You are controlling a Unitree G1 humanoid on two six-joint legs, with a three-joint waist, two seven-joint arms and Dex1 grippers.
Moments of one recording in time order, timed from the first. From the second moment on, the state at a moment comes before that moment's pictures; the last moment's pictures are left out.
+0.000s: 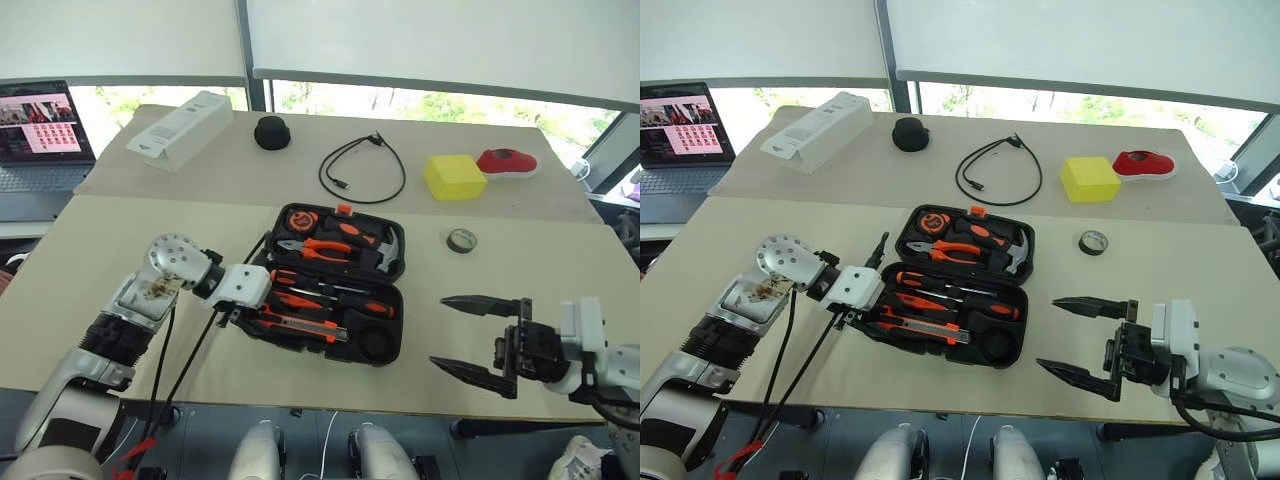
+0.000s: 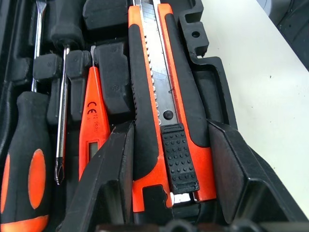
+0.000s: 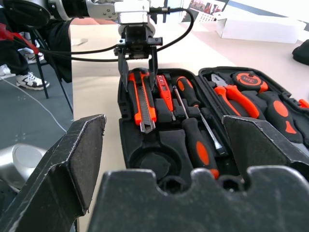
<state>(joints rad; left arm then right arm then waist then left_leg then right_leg) -0.64 0.74 -0.35 0.18 -0.09 -0.02 -1.58 0.20 -0.75 -0.33 -0.45 0.69 0.13 1.19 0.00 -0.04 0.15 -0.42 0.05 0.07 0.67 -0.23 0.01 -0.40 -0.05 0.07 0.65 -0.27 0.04</state>
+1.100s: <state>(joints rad) -0.49 0.59 -0.23 0.21 -0.20 -0.04 -1.42 0.16 -0.67 -0.29 -0.39 0.65 0.11 1.13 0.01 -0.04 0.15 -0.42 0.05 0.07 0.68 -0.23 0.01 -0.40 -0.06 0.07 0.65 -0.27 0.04</state>
